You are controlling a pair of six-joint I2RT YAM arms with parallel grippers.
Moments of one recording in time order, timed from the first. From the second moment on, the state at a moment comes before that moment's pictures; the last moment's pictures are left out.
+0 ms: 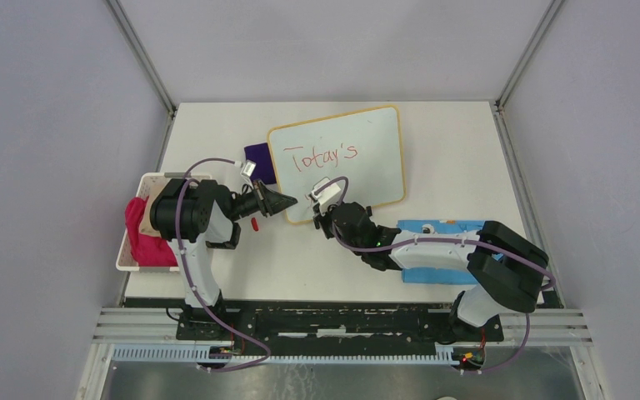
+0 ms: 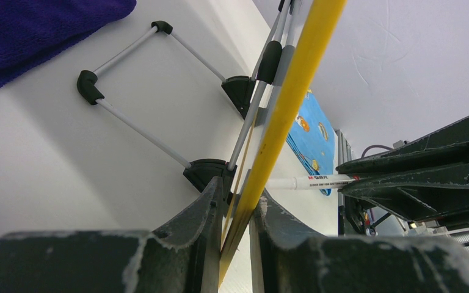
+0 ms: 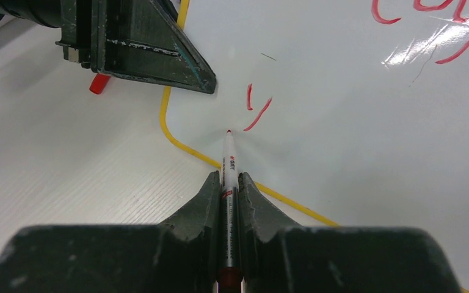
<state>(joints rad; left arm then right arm) -0.07 2.03 0.49 1.54 1.02 -0.81 1.05 1.56 0.77 0.43 0.38 0.05</state>
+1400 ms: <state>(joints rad) -0.07 2.03 0.49 1.54 1.02 -0.81 1.00 1.44 0.75 0.43 0.35 0.05</state>
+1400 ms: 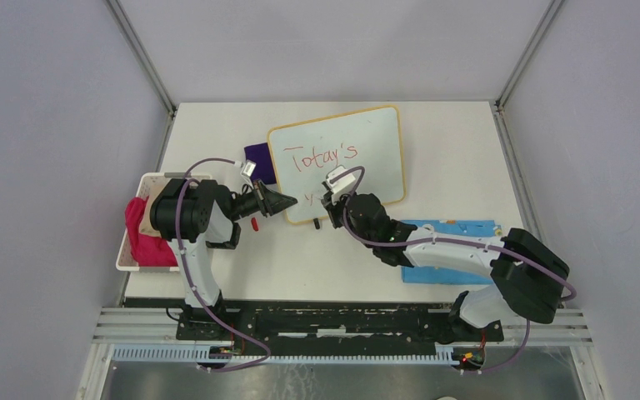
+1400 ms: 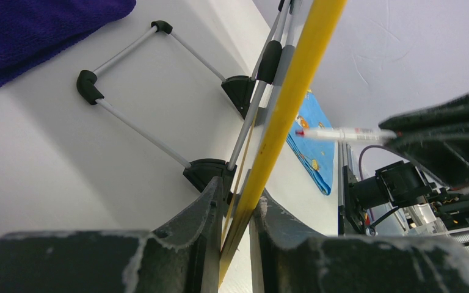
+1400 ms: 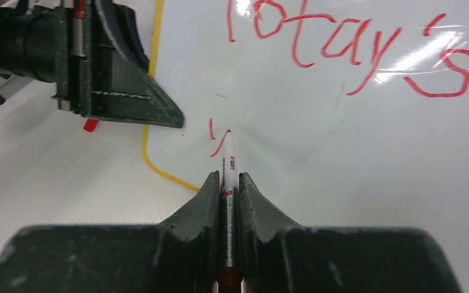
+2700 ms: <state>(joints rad) -0.07 2.03 0.49 1.54 1.03 -0.82 0.96 1.51 0.78 0.42 0.33 0.05</state>
